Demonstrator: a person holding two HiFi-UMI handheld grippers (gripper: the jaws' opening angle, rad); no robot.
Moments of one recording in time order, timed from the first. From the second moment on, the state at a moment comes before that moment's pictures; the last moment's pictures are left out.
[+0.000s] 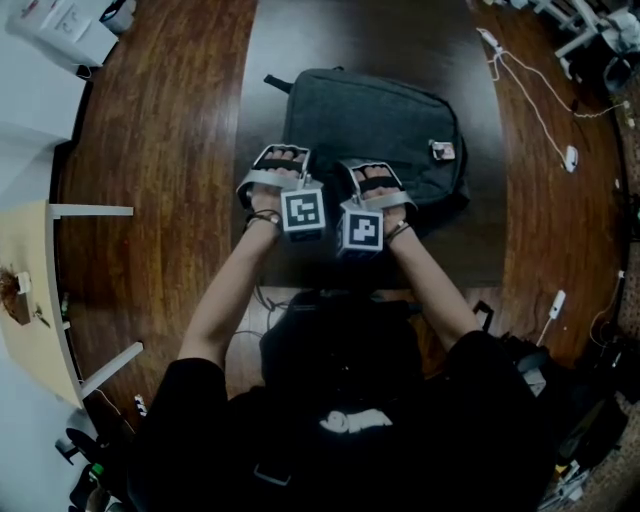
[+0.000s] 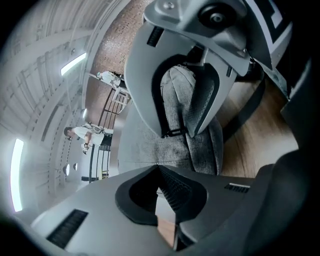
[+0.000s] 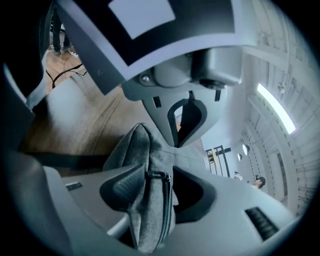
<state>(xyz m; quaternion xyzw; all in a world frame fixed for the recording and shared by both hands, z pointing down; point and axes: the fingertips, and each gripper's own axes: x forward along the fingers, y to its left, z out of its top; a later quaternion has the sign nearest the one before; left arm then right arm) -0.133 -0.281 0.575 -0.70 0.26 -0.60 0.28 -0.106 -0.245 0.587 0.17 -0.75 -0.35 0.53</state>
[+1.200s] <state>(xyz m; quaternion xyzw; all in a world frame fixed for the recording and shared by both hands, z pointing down) -0.106 -0.295 0.589 -0.72 0.23 -0.59 0.30 -0.096 -0.264 0.578 0.18 -0.74 -0.29 0.58</state>
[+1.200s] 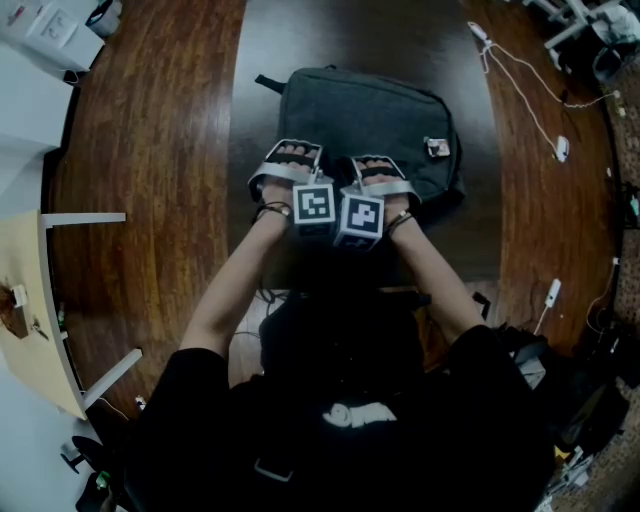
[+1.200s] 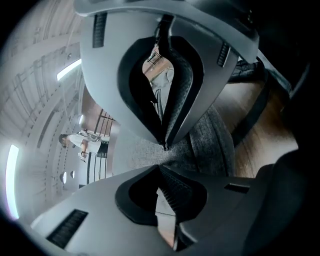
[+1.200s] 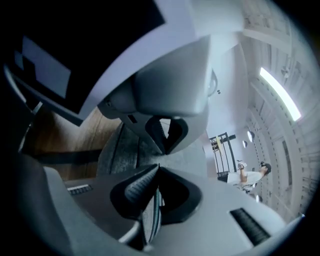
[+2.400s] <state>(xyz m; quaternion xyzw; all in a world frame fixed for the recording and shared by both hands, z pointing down) -0.112 -0.297 0.601 -0.72 0.23 -0.59 0.28 -0.075 -0.269 0.570 0.22 -0.76 -0.27 0.55</state>
